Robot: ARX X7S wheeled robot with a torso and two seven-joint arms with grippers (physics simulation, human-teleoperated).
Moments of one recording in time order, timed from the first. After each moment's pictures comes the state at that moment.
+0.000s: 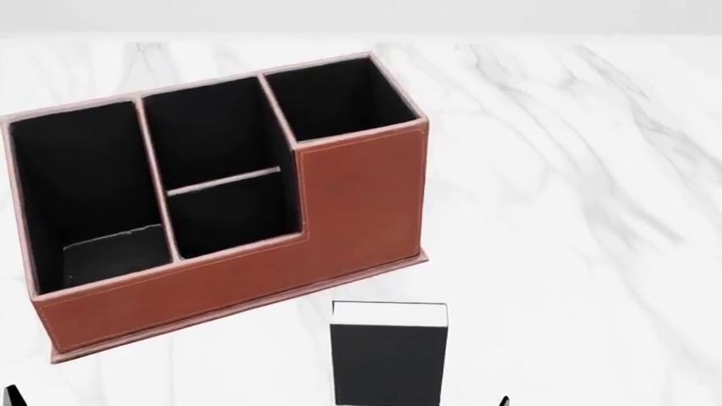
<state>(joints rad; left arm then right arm) 0.20 -0.27 0.20 0.19 0.22 0.75 -0.60 -0.21 0.21 -0.15 -0.20 -0.11 -0.78 0.47</state>
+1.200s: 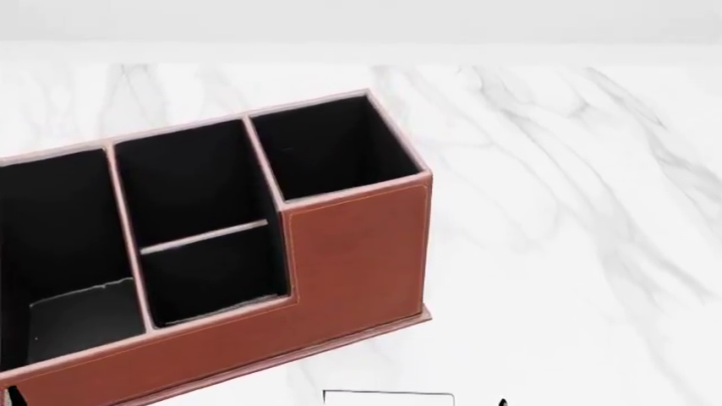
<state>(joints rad) 0.20 -0.29 0.22 0.19 0.23 0.74 -0.63 -0.22 0.23 -0.18 -0.21 -0.12 -0.78 0.50</state>
